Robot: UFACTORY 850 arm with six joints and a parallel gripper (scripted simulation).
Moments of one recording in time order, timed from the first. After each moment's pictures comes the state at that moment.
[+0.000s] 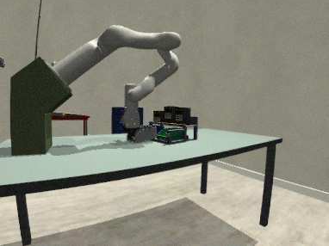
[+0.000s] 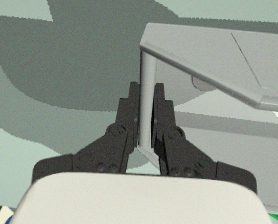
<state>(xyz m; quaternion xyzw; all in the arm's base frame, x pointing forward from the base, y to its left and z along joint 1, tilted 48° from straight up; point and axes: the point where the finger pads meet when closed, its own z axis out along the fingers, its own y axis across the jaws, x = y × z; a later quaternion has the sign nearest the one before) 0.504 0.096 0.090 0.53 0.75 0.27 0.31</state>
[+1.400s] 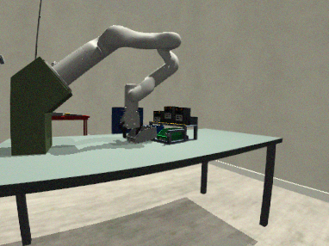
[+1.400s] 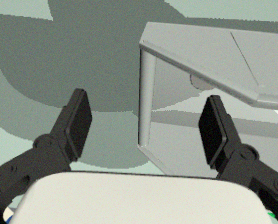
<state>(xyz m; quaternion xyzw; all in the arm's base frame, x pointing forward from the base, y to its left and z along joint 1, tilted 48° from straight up) 0.504 0.096 0.090 0.53 0.75 0.27 0.31</state>
